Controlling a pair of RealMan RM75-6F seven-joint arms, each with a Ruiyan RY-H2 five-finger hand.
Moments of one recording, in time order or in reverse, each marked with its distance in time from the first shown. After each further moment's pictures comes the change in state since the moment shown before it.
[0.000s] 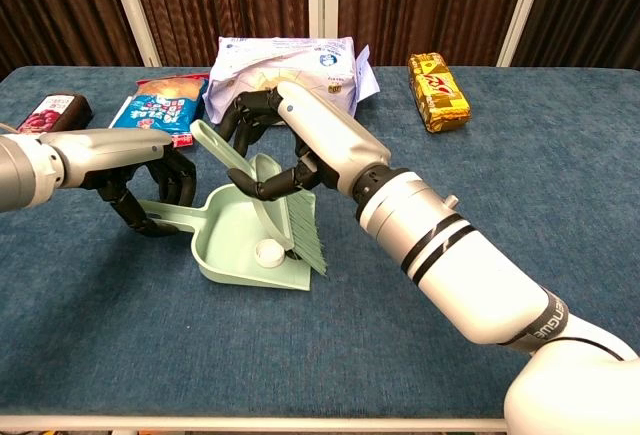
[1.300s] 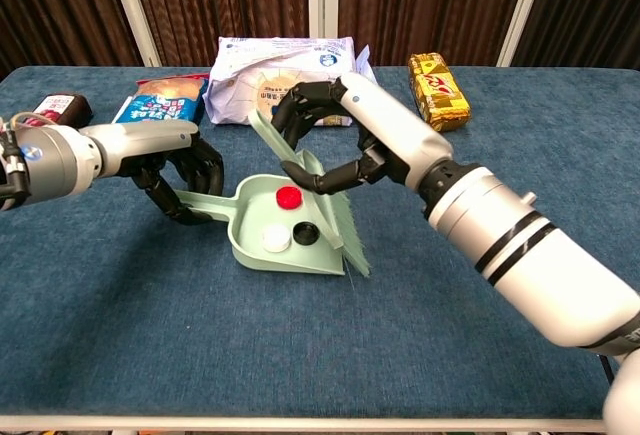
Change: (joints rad) left arm -0.064 -0.047 -0.035 0.034 -0.089 -0.031 -0.078; right arm -0.079 0.142 -0.066 -0.134 -0.009 0.049 0.056
